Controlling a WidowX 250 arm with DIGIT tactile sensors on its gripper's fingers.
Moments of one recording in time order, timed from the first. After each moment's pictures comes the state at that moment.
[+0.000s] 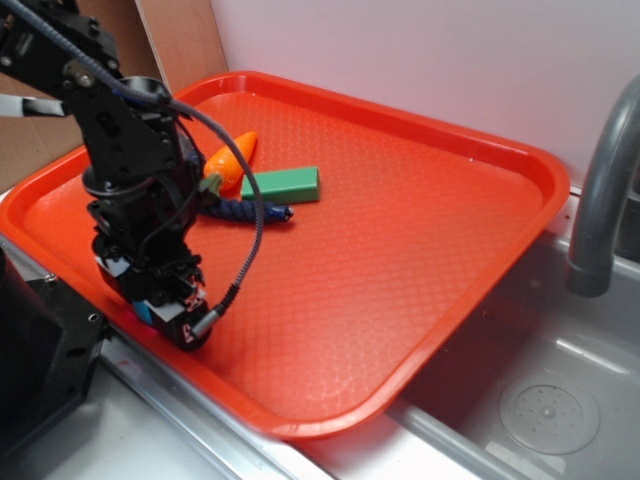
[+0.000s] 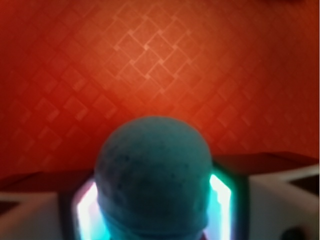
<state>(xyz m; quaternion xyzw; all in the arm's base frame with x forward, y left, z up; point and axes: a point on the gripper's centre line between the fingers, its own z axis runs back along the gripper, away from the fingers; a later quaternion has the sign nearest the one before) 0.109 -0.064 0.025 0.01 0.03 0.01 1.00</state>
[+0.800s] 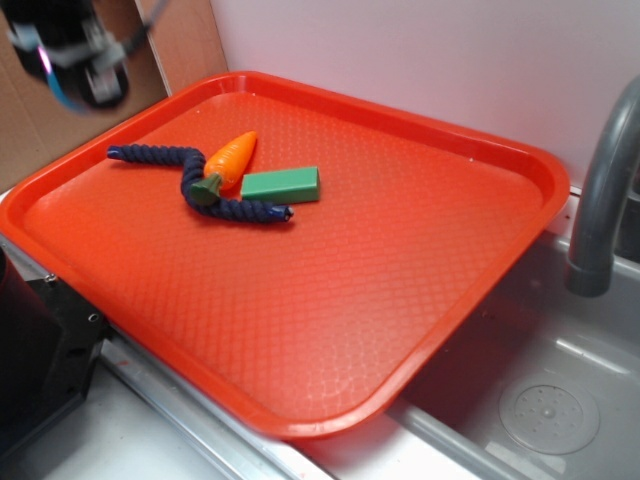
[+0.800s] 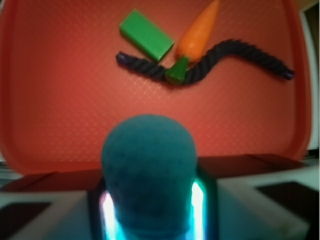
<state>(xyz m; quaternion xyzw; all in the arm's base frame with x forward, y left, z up) 0.133 -0.027 0.190 -0.03 -0.02 0.01 1.00</state>
